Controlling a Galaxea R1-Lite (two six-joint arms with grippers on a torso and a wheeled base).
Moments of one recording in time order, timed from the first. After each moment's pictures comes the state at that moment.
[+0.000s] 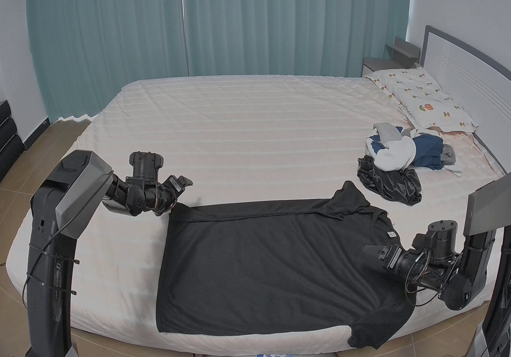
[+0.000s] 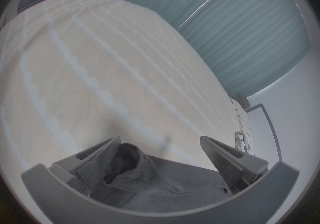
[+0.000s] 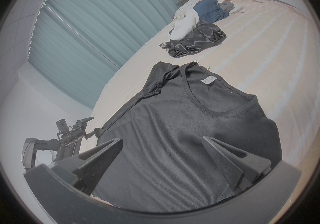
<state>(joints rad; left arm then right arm) -0.10 2.56 -1.58 -0.35 -0.12 -0.81 0.22 2.19 -0.17 -1.48 0.10 0.71</state>
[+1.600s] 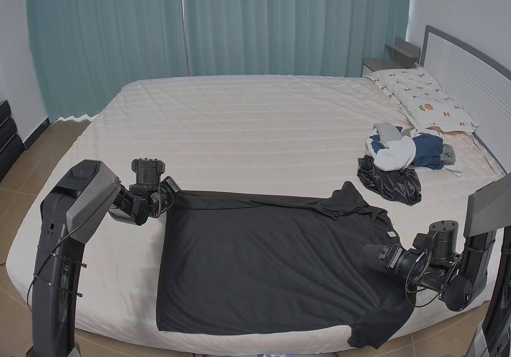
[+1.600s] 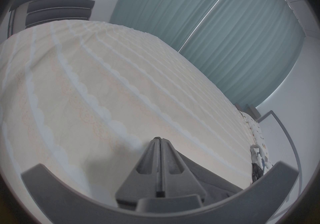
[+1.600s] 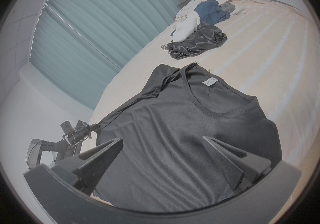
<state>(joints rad) -0.10 2.64 -1.59 -0.54 0.10 -0.76 0.22 2.19 -0.16 -1.51 0.10 0.71</state>
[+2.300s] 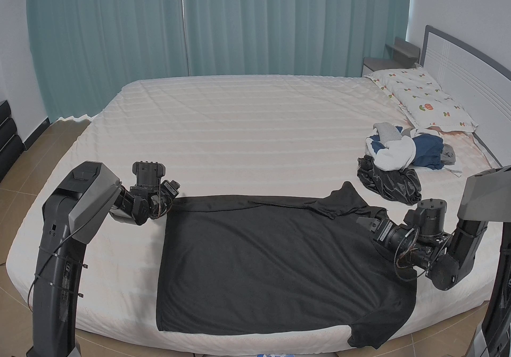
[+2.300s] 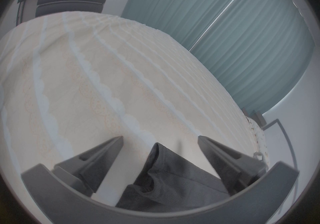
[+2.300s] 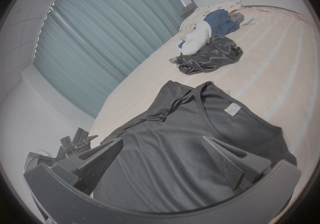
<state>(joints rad) -0.10 2.66 -1.62 -0.46 0.12 -0.84 0.23 2.20 -0.42 -1.36 0.05 0.72</state>
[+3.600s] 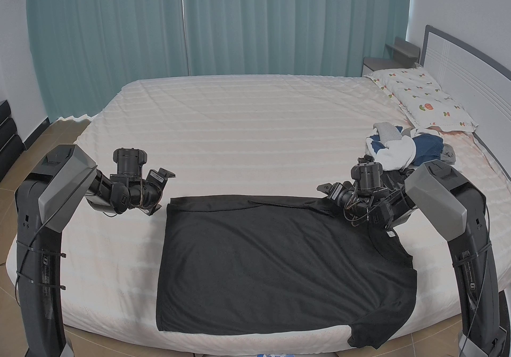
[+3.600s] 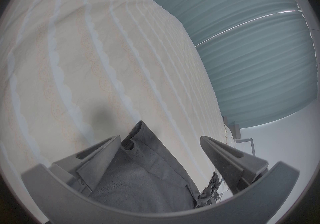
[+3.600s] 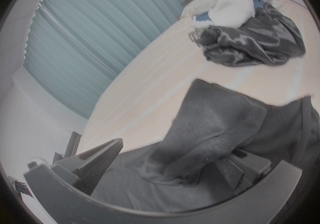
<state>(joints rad) -0.05 2.48 -1.47 -0.41 -0.14 -1.11 0.25 2.63 -1.53 -0.61 0.03 0.75</state>
